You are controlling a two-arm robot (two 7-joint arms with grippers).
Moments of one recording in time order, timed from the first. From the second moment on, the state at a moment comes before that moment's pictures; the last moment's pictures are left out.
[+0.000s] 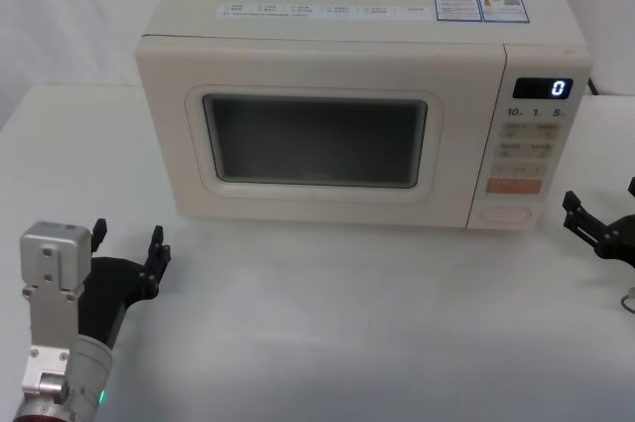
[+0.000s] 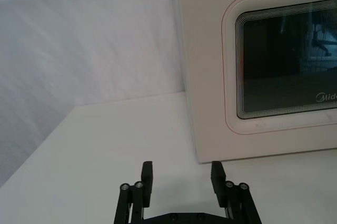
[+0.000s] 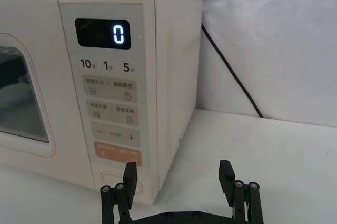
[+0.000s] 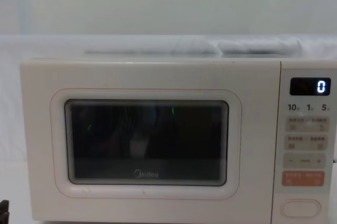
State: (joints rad) left arm 0.21 0.24 0.06 -1.75 -0.09 -0.03 0.08; right arm -0.05 0.28 -0.02 -1.67 0.26 0.04 0.25
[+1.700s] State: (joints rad) left arm 0.21 0.24 0.06 -1.75 -0.09 -0.03 0.08; right arm -0.05 0.28 -0.02 -1.67 0.26 0.04 0.25
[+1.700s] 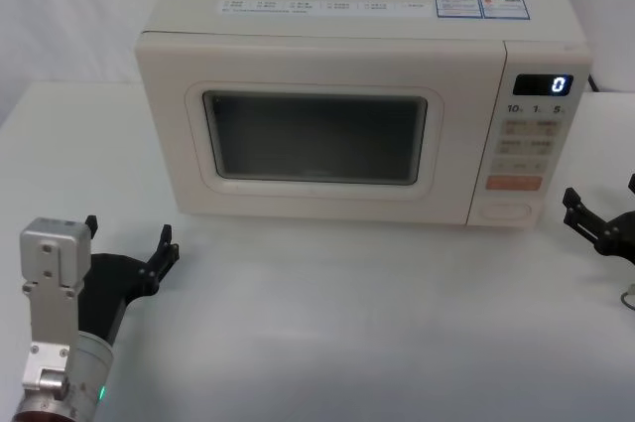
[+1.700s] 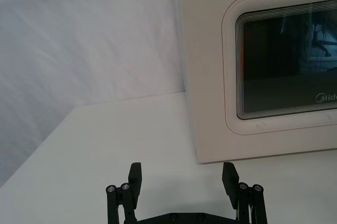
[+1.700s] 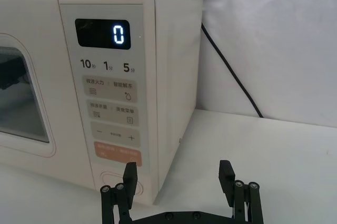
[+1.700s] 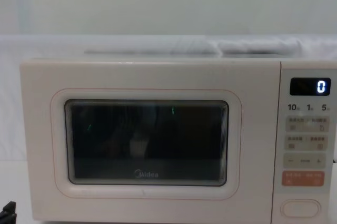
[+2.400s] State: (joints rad) left arm 0.21 0.24 0.06 -1.75 -0.09 -0.03 0.08; right arm -0.05 0.28 -0.02 -1.67 0.26 0.04 0.25
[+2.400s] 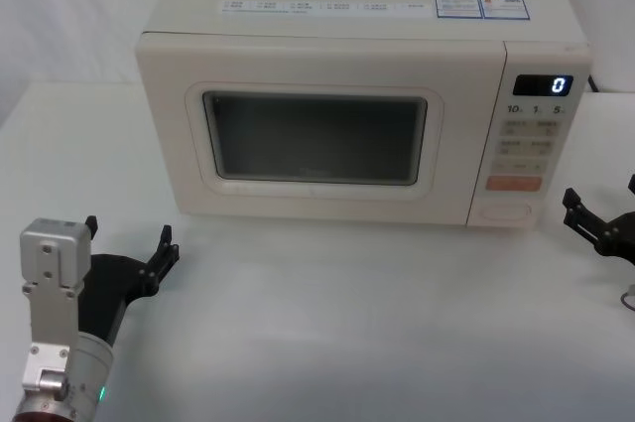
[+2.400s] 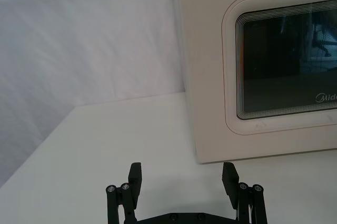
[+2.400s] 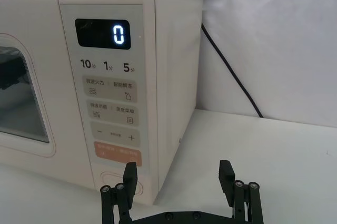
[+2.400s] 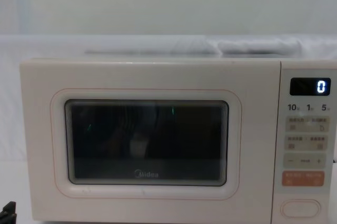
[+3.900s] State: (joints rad) left arm 0.21 0.24 0.06 -1.75 -0.09 -0.03 0.08; right arm -0.05 0.28 -0.02 -1.67 0.26 0.04 0.25
